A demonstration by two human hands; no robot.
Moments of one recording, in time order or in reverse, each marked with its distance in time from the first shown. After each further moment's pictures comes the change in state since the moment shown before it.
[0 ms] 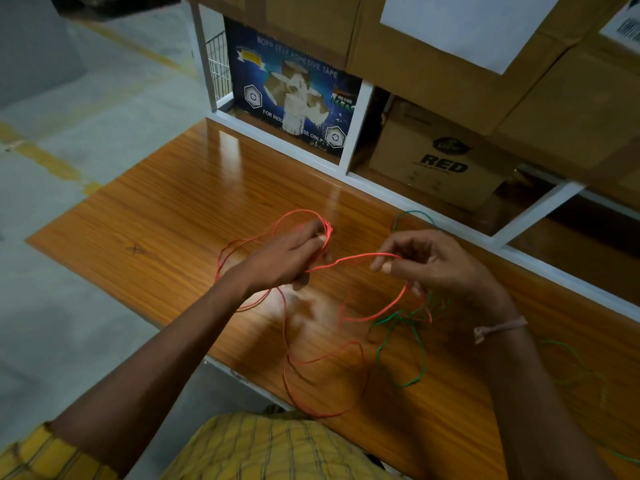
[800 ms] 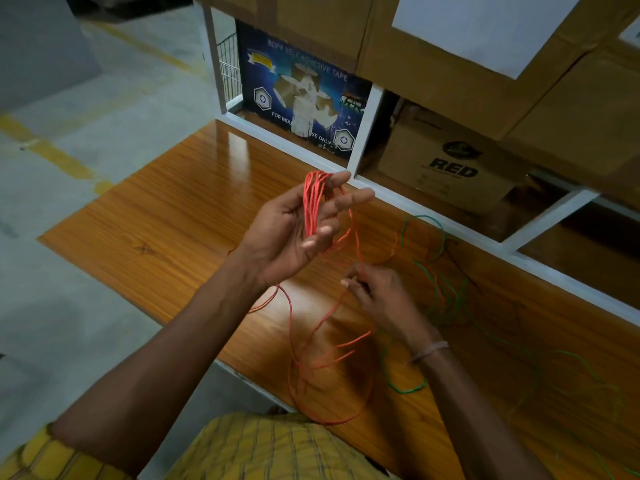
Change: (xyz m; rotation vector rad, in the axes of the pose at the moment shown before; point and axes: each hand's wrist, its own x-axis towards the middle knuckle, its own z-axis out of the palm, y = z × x) left_hand 0.002 0.036 -0.017 -1.364 -0.240 0.164; right_hand 0.048 0.084 0.091 -0.375 0.297 -0.034
